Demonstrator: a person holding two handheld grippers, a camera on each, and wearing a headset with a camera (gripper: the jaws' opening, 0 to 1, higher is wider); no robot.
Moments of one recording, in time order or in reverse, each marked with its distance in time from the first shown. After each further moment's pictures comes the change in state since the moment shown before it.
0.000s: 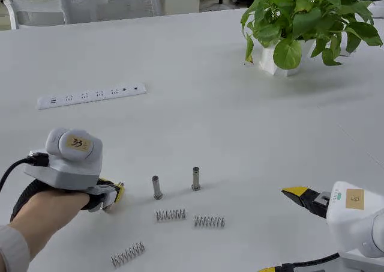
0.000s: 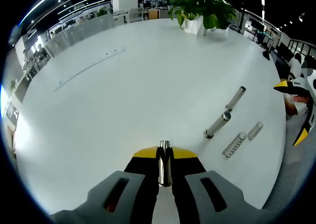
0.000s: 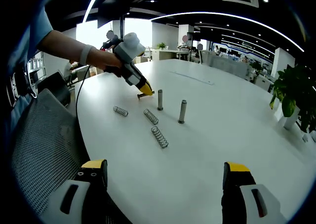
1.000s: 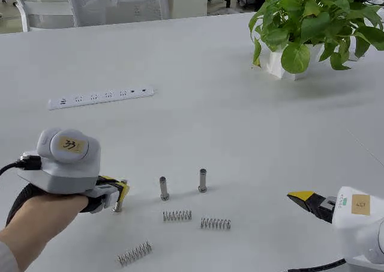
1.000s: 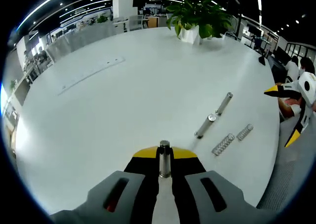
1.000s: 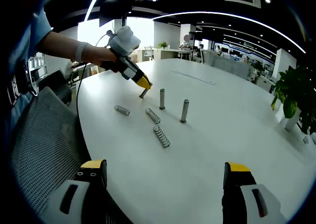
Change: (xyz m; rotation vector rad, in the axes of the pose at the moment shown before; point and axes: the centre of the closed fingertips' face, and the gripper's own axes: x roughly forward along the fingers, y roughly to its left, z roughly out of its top) left arm -0.024 -0.007 0.005 0.001 -0.066 -0.013; right arm 0.000 0.004 0.000 -0.013 0.007 0.008
